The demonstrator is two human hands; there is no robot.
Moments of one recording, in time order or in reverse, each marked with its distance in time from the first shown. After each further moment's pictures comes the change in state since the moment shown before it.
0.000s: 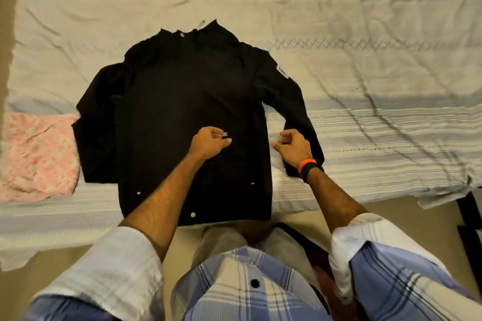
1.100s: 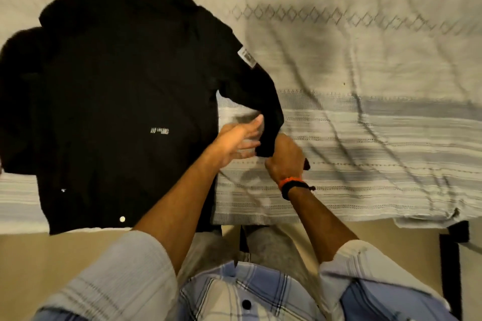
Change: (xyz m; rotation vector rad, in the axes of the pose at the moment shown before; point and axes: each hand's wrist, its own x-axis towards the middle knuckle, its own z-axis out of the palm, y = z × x) left_hand 0.074 0.126 0.211 -0.522 -0.249 -0.267; right_hand 0.118 0.085 -0.094 -0.584 0.033 -0.267
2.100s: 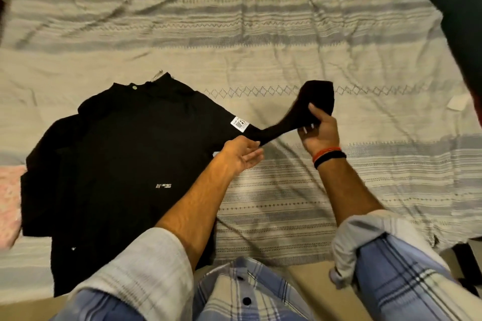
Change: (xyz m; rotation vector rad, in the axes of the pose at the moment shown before) left_hand -0.062 0.102 0.062 -0.319 0.053 -0.003; right_hand 0.070 0.002 -0.198 2.016 0.138 0.478
